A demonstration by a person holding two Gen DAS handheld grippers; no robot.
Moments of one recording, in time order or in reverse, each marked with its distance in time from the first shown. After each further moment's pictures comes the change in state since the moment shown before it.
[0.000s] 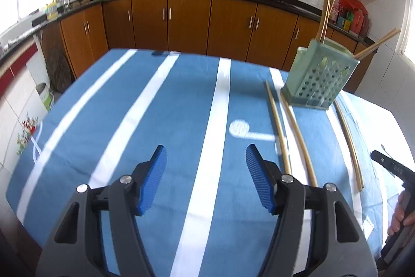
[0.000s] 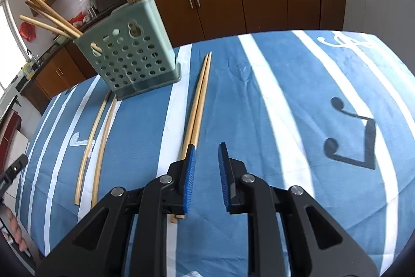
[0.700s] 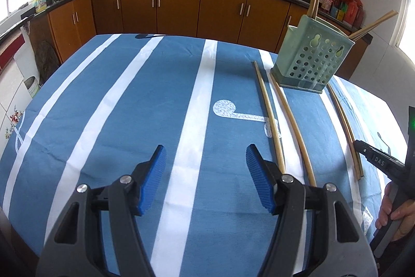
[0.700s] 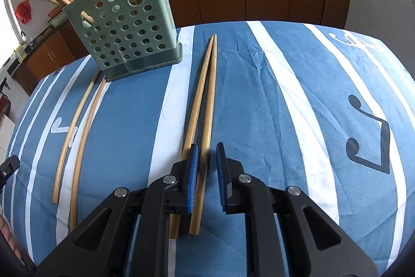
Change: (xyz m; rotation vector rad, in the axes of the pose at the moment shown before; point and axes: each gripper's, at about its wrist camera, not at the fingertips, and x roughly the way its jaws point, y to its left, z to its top) left arm 0.015 -0.024 -0.004 0.022 0.063 -0.055; right arm 0.023 0.014 -0.012 -0.077 0.027 -0.071
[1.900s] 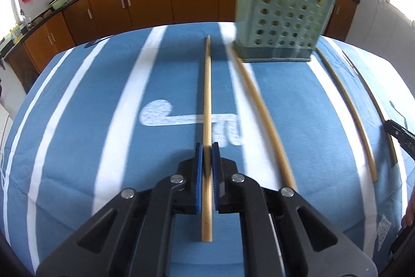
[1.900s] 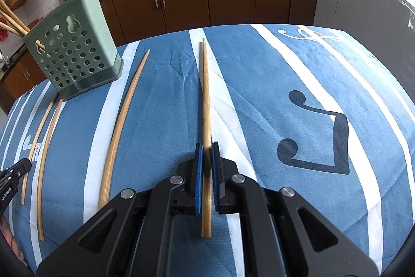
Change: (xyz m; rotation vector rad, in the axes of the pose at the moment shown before) left arm 0.074 -0.071 0.010 0.177 0.080 0.043; right arm -0.011 -0.060 -0.007 0.098 -0.048 -0.114
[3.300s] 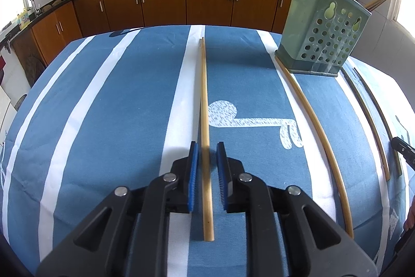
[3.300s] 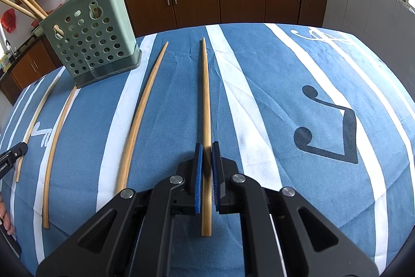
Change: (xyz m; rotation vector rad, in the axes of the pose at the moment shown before) left arm -0.001 0.066 -0.007 -0.065 -0.025 -0.030; right arm -0.005 0.013 -0.008 -0.036 0.003 0.020
